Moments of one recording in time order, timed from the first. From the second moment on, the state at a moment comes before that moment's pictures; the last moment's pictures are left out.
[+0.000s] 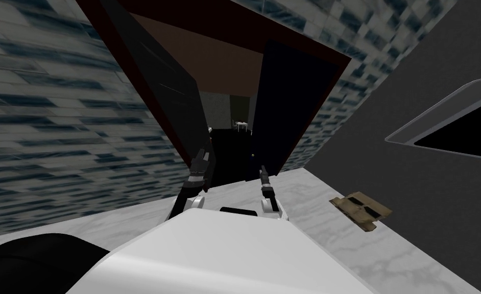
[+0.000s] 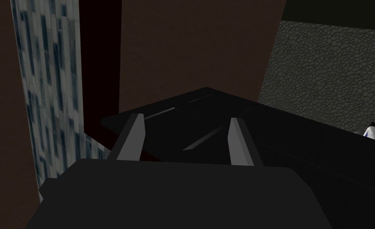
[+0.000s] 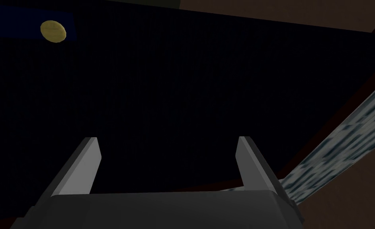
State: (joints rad) arm 0.12 -0.06 0.10 -1.33 0.02 -0.62 0.02
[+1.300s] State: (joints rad) arm 0.00 -0.03 0.13 -1.00 0.01 -0.70 0.02
